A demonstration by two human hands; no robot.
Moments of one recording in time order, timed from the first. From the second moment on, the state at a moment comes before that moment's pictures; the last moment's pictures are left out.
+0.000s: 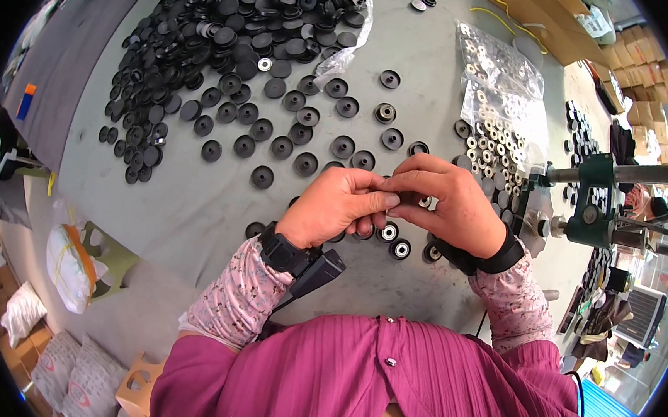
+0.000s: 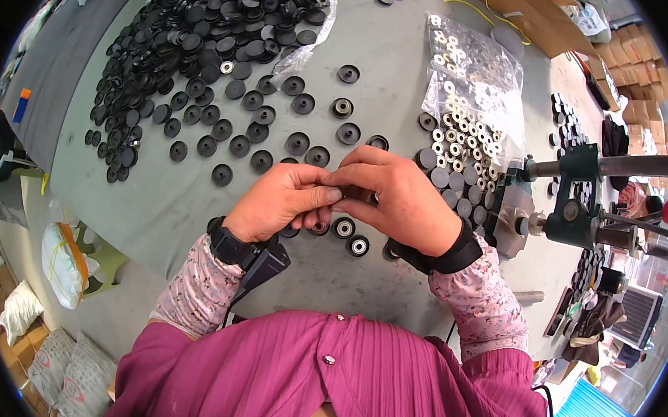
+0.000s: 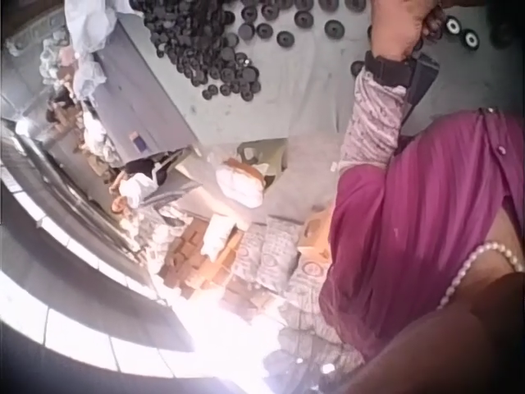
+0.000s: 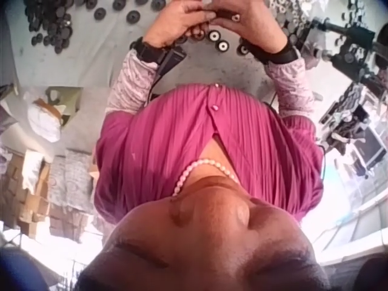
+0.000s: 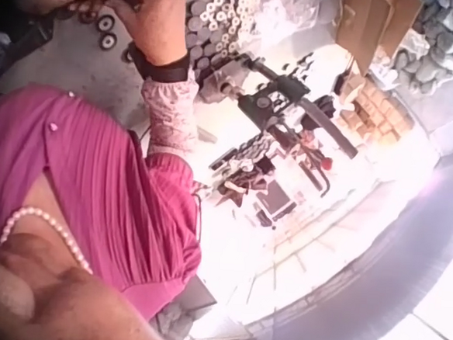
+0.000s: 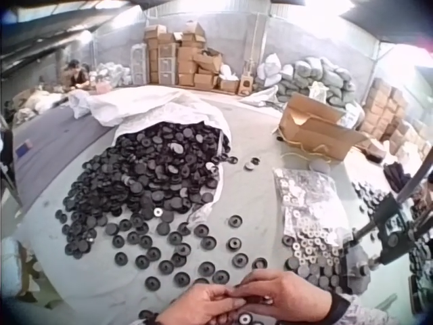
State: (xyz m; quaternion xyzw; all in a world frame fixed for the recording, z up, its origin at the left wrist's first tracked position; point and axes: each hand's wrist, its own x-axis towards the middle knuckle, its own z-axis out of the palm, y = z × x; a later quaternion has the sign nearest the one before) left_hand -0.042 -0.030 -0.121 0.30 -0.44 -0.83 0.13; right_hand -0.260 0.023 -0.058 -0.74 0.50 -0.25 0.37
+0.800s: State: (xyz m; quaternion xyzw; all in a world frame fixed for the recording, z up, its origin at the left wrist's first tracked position) left_hand -0.031 -0.044 -0.119 0.33 -0.43 -0.81 0.22; right_hand -0.310 -0.015 -0.111 -0.68 0.64 -0.21 0.29
